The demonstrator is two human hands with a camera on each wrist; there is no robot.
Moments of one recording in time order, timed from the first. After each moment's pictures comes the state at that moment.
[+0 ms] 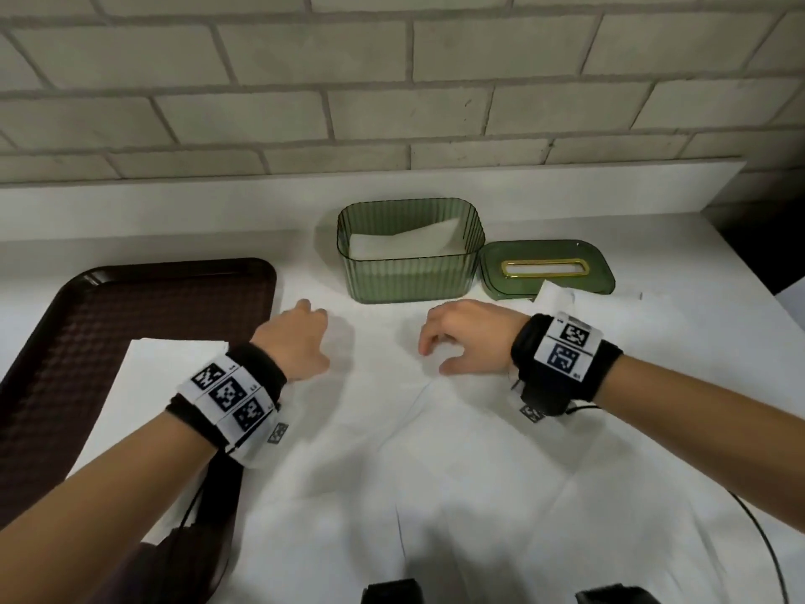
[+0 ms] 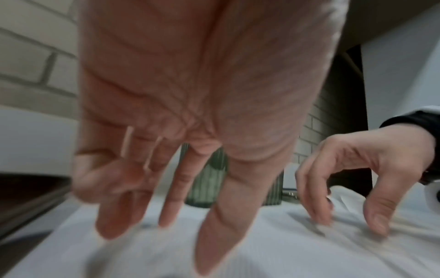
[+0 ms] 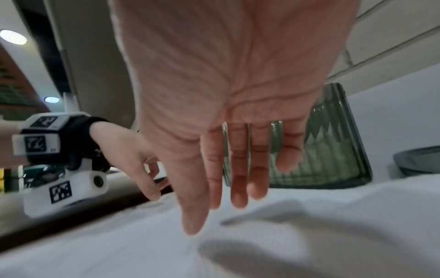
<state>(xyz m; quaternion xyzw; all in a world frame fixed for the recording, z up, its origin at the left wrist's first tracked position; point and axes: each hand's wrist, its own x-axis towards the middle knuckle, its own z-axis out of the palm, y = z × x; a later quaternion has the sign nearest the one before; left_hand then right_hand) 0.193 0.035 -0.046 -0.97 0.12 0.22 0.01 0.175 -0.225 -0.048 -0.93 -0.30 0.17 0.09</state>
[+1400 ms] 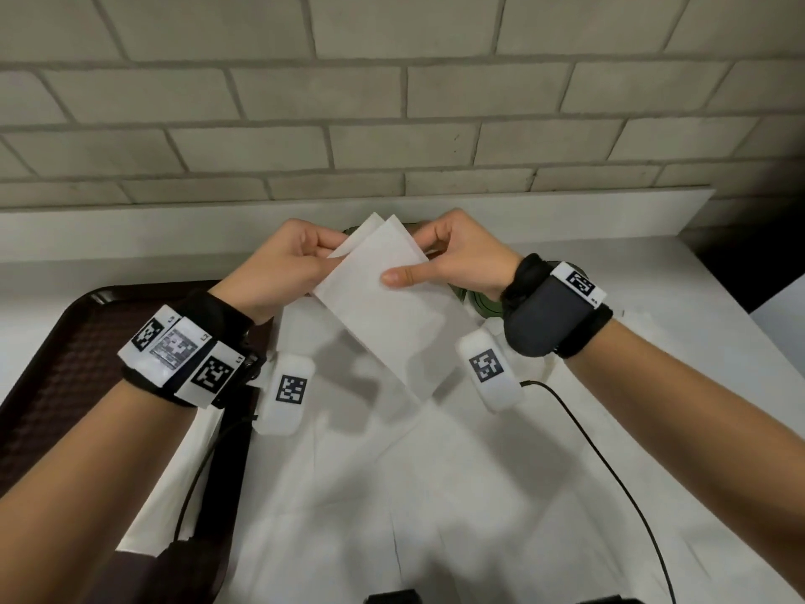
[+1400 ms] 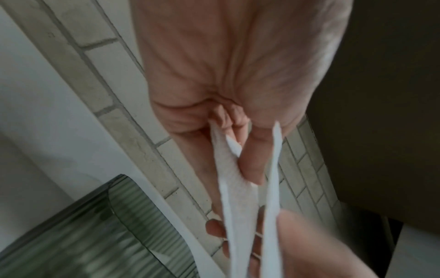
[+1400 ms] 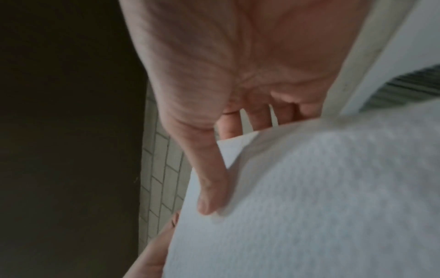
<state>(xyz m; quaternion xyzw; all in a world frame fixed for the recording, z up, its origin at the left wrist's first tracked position) 0.194 0.016 0.056 -0.77 0.18 0.16 -0.59 0.194 -0.201 0.048 -0.81 -0.14 0.10 0.56</state>
